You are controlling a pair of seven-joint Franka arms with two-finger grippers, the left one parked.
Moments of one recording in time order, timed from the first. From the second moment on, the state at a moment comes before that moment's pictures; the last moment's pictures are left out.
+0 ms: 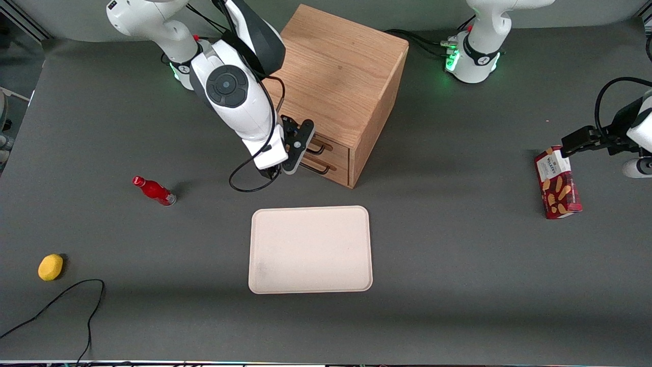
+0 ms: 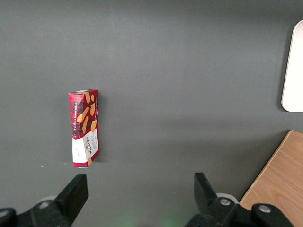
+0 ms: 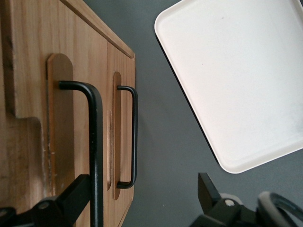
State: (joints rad) arm 0.71 0.29 -0.08 -1.69 0.16 1.95 -0.54
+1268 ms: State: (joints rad) arm 0.71 0.31 -0.06 -1.74 0.16 2.04 -0.55
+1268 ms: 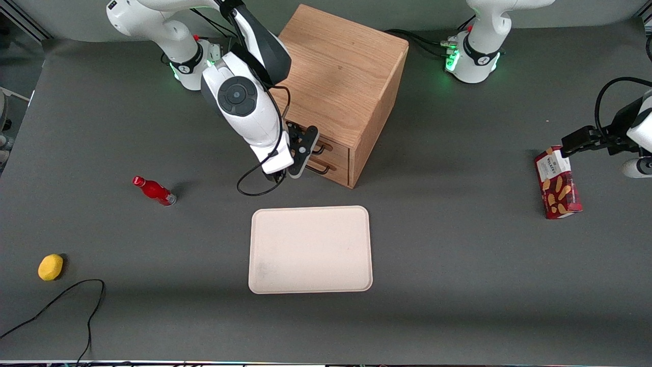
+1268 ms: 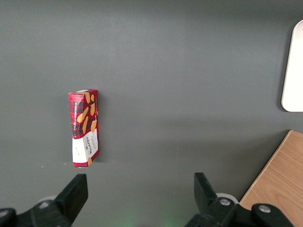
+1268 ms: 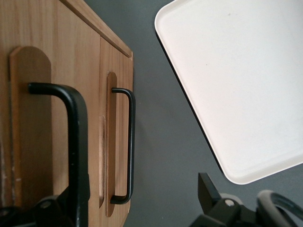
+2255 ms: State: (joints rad) arm 0.64 0.35 -0.07 -1.70 0.16 2.06 -0.63
